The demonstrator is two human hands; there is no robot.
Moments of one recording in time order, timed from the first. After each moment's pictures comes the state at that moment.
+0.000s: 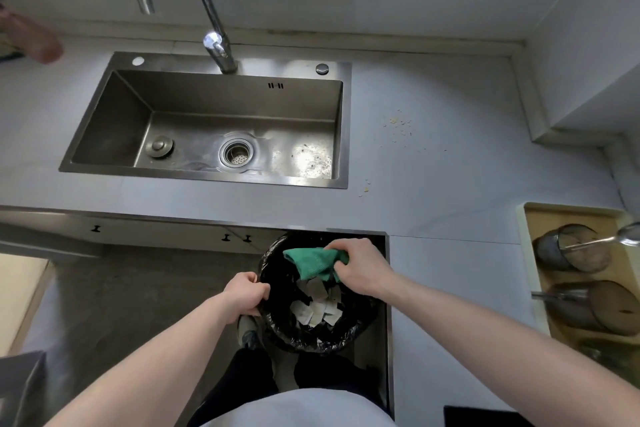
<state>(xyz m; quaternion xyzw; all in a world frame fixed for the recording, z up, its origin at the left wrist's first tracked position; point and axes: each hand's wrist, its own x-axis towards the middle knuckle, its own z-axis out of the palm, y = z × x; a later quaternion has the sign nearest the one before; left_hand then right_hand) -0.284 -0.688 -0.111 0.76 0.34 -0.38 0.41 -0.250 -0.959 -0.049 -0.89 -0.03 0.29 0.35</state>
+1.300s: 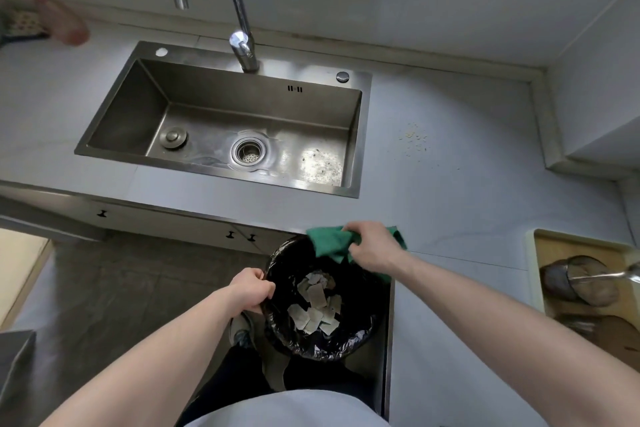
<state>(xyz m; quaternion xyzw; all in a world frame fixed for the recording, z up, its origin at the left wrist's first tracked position) -0.277 -0.686 -0.113 0.76 0.33 -0.39 0.41 -0.192 -0.961 -0.047 -0.91 -0.03 0.31 0.28</state>
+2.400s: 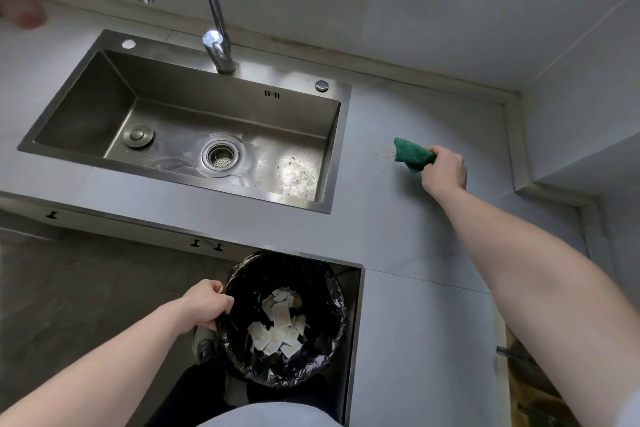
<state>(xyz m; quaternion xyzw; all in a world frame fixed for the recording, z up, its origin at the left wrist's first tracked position) -0.263 -0.682 -0.105 0.76 0.32 -0.40 0.40 -0.024 -1.106 -0.011 -0.96 0.21 0.02 0.20</state>
